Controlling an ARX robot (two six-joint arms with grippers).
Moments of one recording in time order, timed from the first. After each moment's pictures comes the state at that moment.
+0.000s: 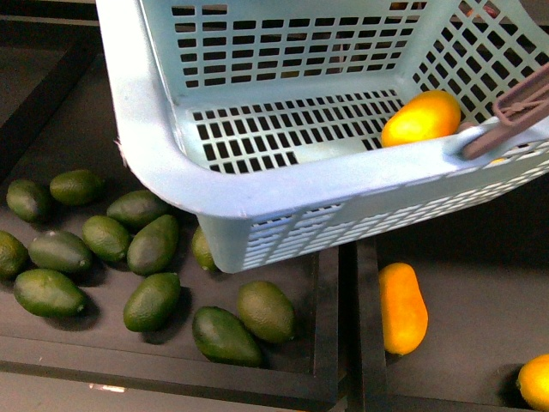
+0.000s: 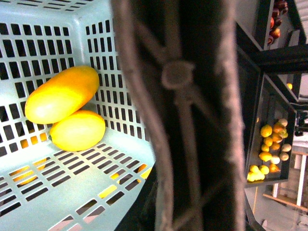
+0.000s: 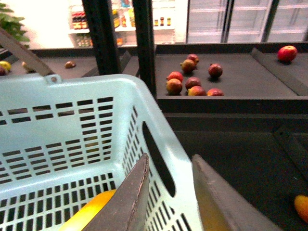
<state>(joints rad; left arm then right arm) -0.74 1.96 1.83 -0.50 0.10 -1.06 0.06 1.21 0.38 0.82 0.06 0.03</state>
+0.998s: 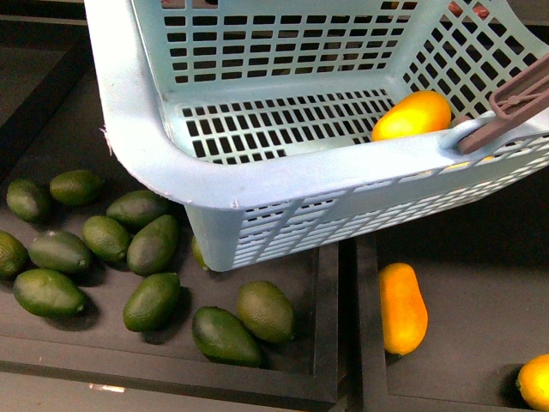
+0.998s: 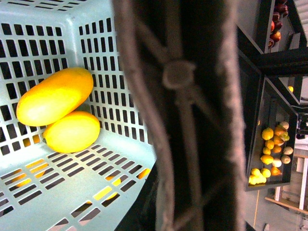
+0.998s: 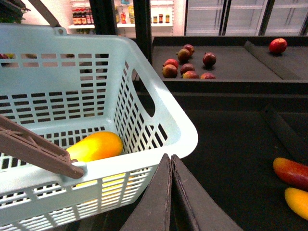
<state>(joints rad) -0.74 1.96 1.83 -0.50 0.09 -1.06 0.00 0.67 0.02 0.64 0.00 0.01</state>
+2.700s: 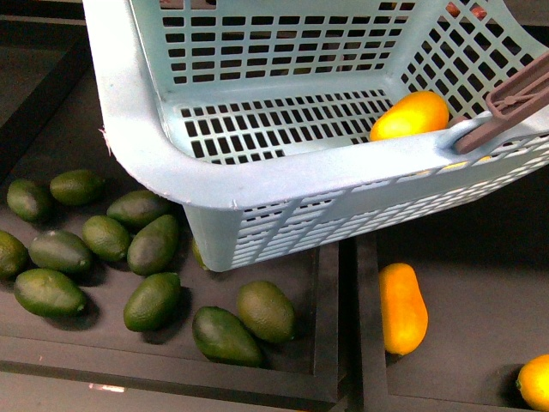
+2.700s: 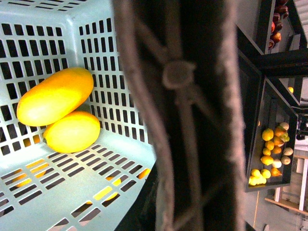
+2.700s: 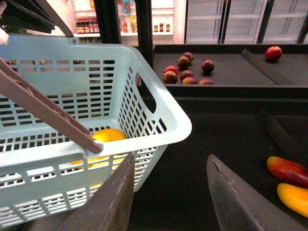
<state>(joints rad) -0.74 1.96 1.83 -0.50 0.09 -1.06 0.00 0.01 0.02 0.00 0.00 0.00</state>
